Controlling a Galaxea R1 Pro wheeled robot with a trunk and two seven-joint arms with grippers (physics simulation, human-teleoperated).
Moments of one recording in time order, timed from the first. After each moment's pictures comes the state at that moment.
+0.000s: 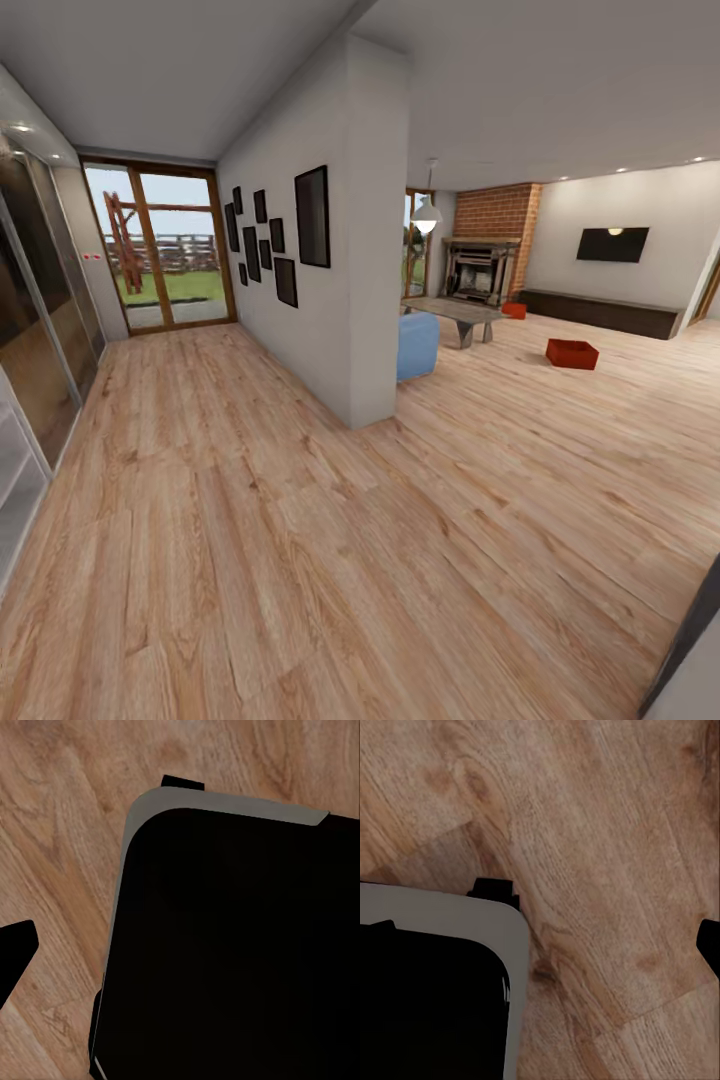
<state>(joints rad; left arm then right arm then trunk) 0.00 0.02 0.01 -0.08 0.20 -0.04 0.00 -0.16 -0.10 0.50 0.03 -0.39 -0.15 0.04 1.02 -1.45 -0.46</state>
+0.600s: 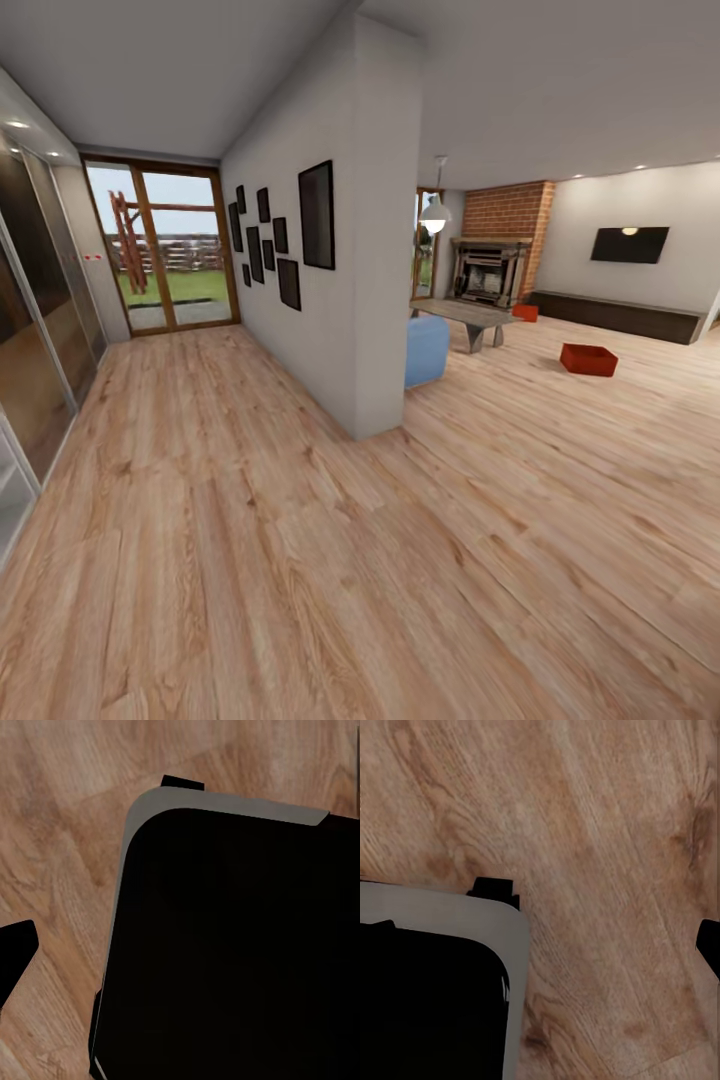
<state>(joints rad) 0.00 0.02 0.01 -0.08 0.20 -0.04 0.00 -0.16 -0.10 0.51 0.03 -0.39 -0.15 0.05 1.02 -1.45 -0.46</state>
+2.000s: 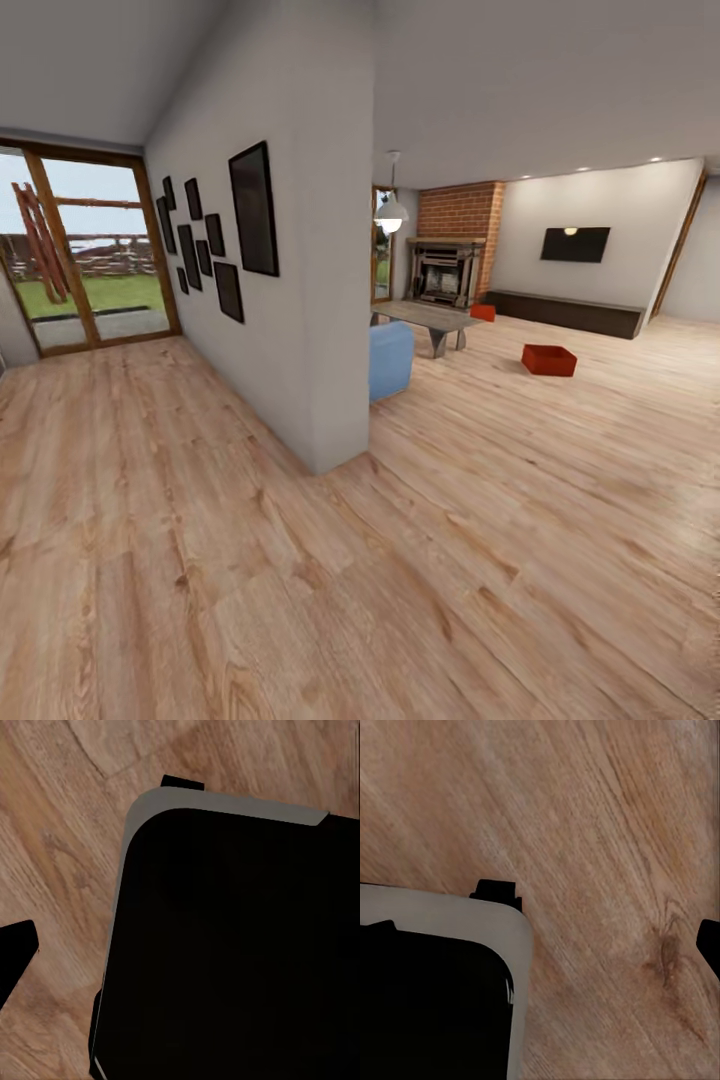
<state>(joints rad) 0.00 0.02 0.01 -0.08 0.20 -0.04 0.00 -0.16 -0.09 0.50 0.03 -0.39 -0.15 0.04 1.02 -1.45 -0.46</state>
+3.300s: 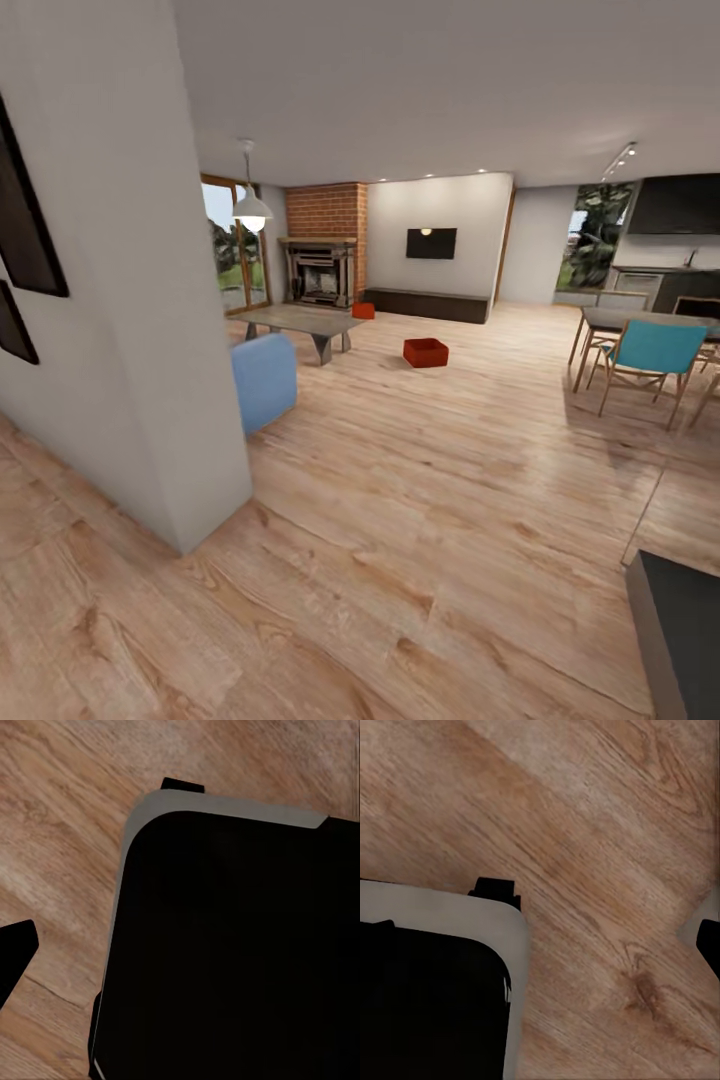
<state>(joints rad) 0.00 0.02 0.01 -0.08 0.20 -0.05 0.00 -0.16 -0.09 0.51 0.03 -0.39 -0.15 0.04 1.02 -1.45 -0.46</state>
